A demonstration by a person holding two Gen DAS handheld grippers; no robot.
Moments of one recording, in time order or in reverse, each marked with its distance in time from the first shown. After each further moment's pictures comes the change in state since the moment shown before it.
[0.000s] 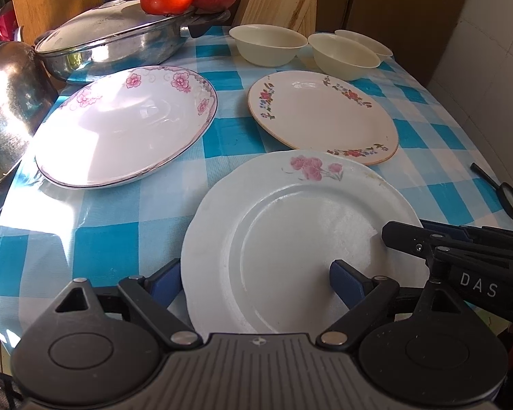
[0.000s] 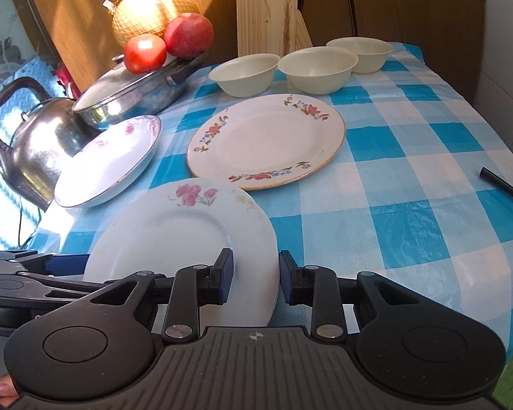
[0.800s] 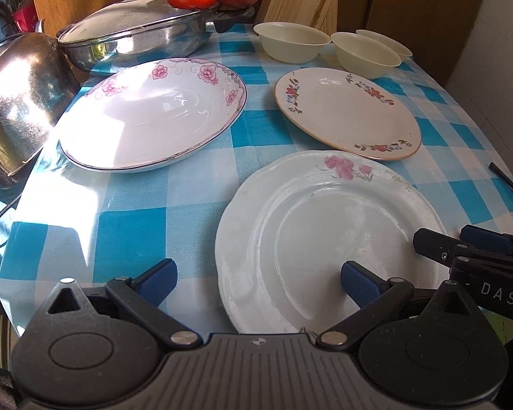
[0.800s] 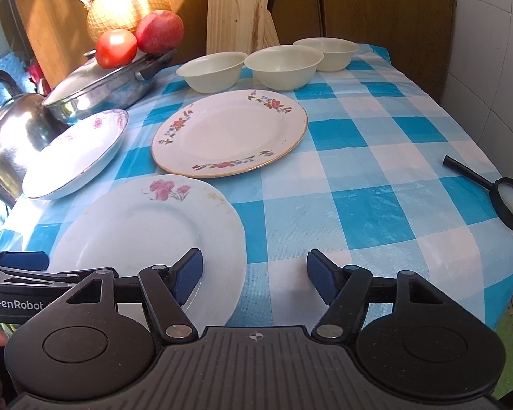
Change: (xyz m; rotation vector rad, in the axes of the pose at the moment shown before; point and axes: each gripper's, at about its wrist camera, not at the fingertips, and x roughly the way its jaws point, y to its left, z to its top) left arm 0.000 0.009 -0.010 -0.033 -0.006 0.053; right arm -0.001 -0.004 -0.015 0.011 -0.028 -0.122
